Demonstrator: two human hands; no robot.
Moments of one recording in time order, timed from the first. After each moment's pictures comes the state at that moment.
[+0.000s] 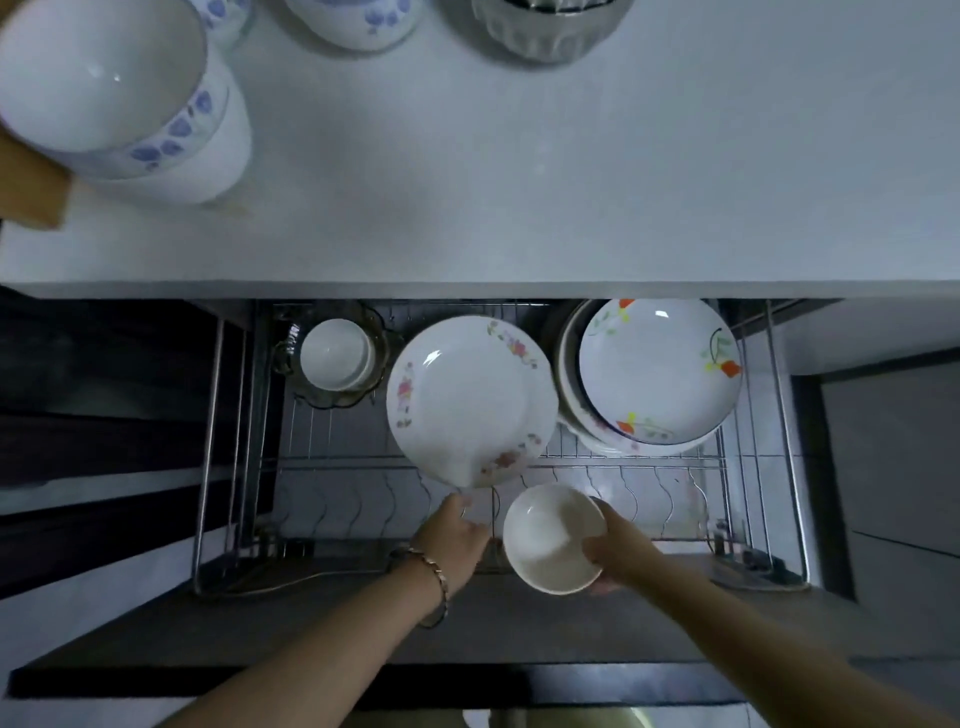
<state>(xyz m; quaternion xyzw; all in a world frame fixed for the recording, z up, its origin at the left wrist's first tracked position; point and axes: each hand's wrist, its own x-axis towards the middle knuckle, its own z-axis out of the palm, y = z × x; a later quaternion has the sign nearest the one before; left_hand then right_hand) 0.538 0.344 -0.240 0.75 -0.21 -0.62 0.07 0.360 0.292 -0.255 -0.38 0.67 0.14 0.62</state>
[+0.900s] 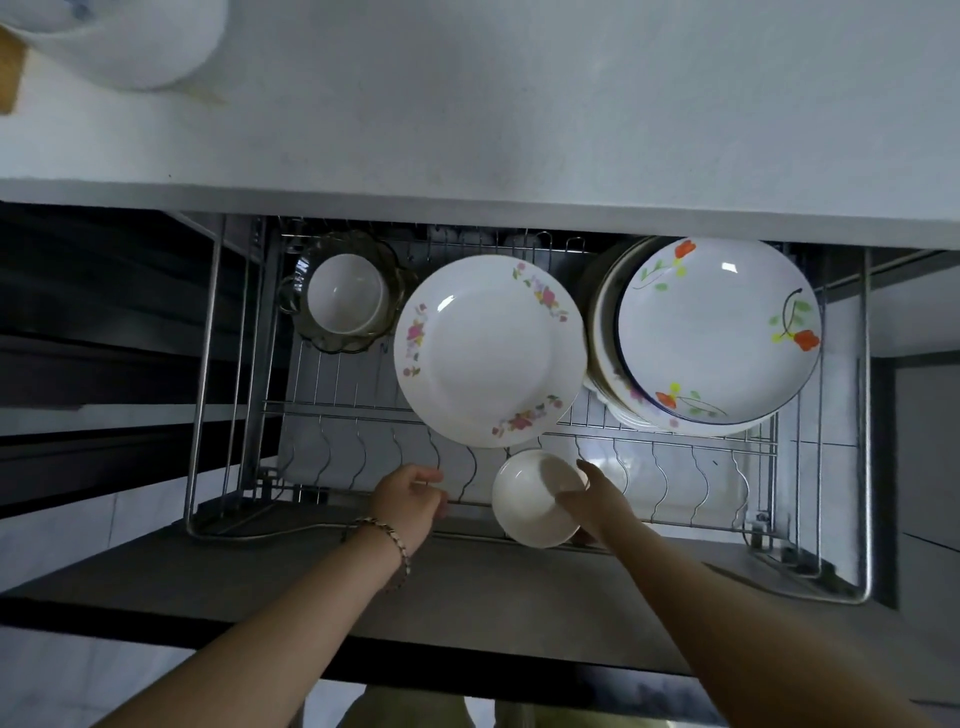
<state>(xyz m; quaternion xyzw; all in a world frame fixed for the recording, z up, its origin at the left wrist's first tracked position) 0.564 0.360 -0.274 0.82 -0.09 -0.55 0.12 0.377 0.297 -0.346 -0.40 0.69 0.18 0.58</state>
